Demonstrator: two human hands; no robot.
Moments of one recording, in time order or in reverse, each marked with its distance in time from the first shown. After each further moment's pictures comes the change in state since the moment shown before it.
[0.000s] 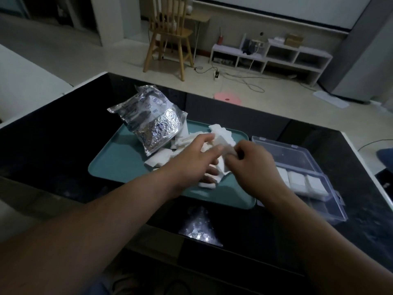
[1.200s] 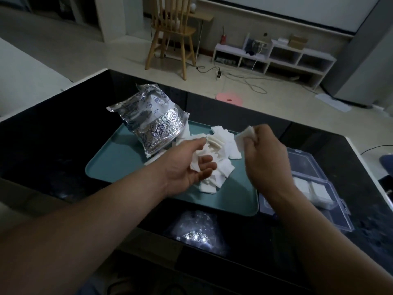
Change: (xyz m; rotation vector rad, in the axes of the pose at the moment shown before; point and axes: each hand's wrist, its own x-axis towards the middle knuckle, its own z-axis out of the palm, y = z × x) left_hand 0.013 0.005 -0.018 -0.540 0.106 -0.268; right_hand 0.023 0.003 -0.002 0.009 0.221 -0.014
